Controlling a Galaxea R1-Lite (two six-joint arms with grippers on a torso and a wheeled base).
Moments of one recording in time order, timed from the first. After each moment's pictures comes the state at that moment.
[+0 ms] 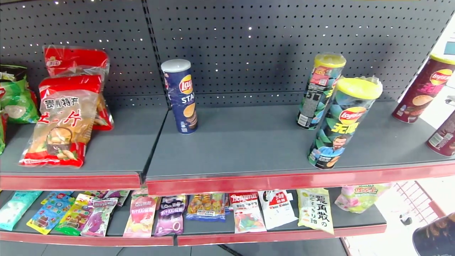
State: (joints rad) left arm 0.11 0.17 -0.37 0.26 -0.18 0.32; right arm 0.01 0.47 -0.49 0.12 0.25 -0.19
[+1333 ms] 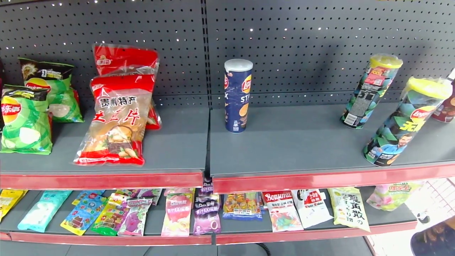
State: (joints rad) left arm 0.11 0.16 -0.36 0.25 -0.18 0.32; right arm 0.01 0.46 -0.46 0.12 0.25 -0.19
